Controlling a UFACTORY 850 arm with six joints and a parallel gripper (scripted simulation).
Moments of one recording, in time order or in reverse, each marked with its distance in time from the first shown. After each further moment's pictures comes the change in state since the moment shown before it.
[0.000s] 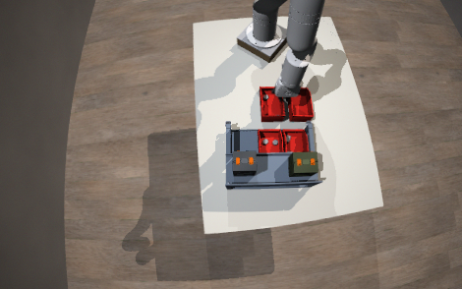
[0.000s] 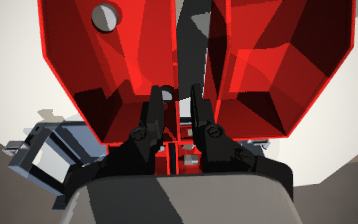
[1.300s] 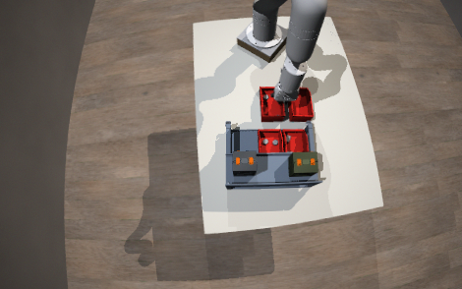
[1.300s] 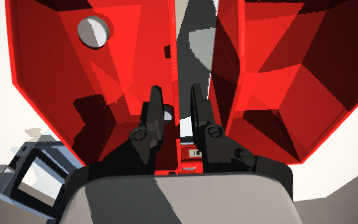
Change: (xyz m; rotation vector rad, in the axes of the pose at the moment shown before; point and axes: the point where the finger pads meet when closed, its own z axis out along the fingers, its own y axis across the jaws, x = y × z) arm 0.000 0.000 0.034 -0.007 0.032 -0.001
